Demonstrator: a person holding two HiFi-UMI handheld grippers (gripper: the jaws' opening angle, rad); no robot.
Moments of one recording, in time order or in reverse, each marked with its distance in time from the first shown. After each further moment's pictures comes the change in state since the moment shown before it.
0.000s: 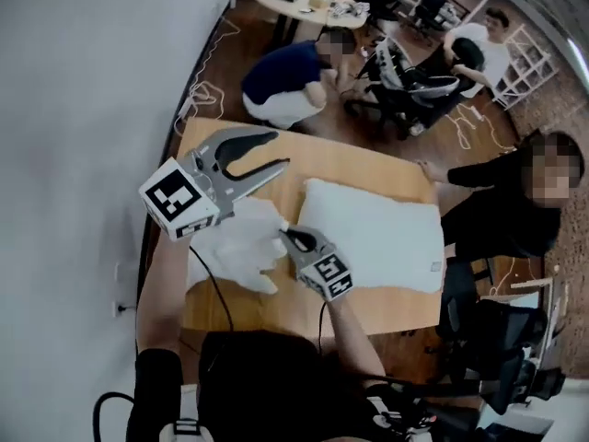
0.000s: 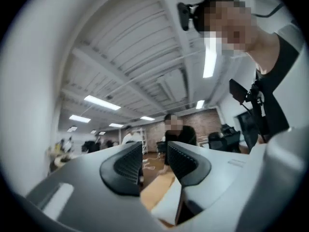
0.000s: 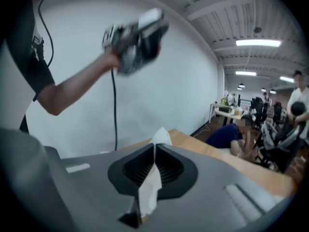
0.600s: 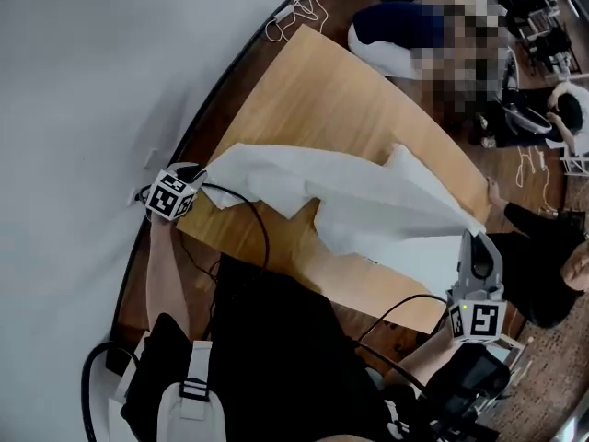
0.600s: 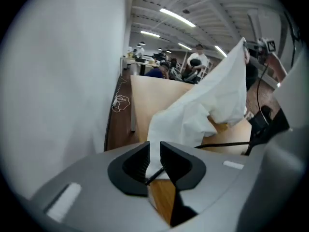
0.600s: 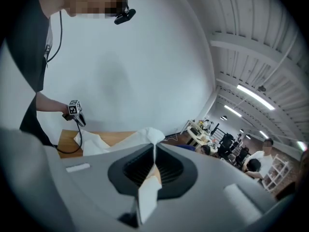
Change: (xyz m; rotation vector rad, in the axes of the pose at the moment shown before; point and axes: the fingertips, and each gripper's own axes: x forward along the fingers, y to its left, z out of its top) left arm -0.427 -0.044 -0.409 -0.529 0.959 0.657; right arm -0.156 -0.064 0.128 -0.355 0.091 -0.309
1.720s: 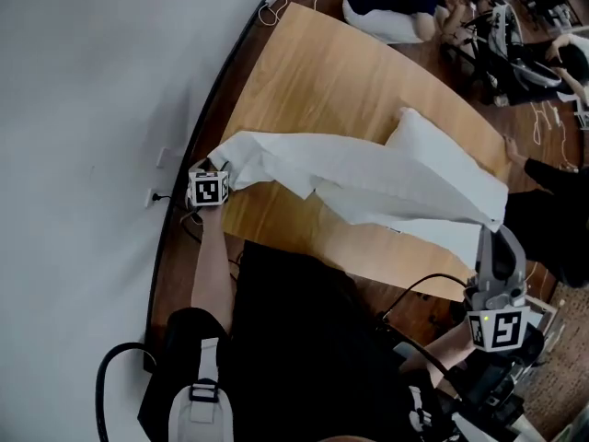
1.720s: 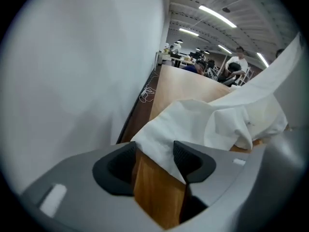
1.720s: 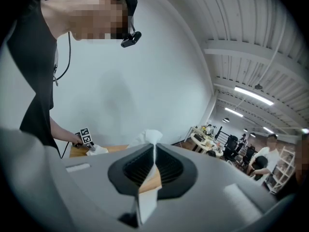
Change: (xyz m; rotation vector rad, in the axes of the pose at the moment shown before) left arm 0.050 0.015 -0.050 -0.289 0.041 0.312; right arm -0.052 0.042 0.035 0.075 -0.124 0.033
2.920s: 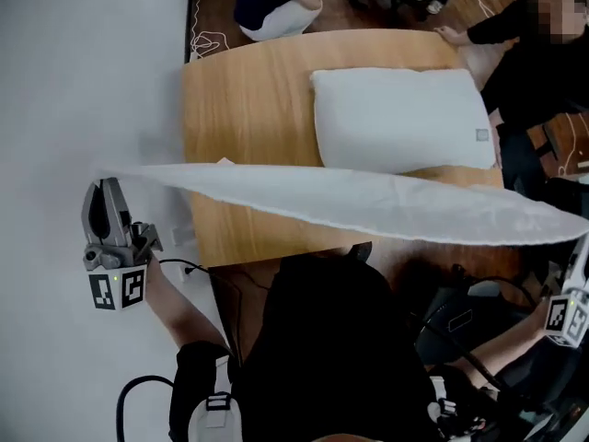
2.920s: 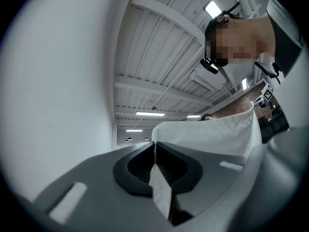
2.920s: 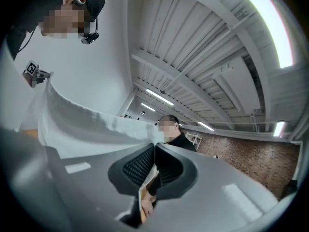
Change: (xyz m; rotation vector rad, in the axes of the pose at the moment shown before) left arm -0.436 -0.198 0.302 0.444 -1.242 -0.427; right arm -0.465 -0.127 -0.124 0.147 0.108 -1.028
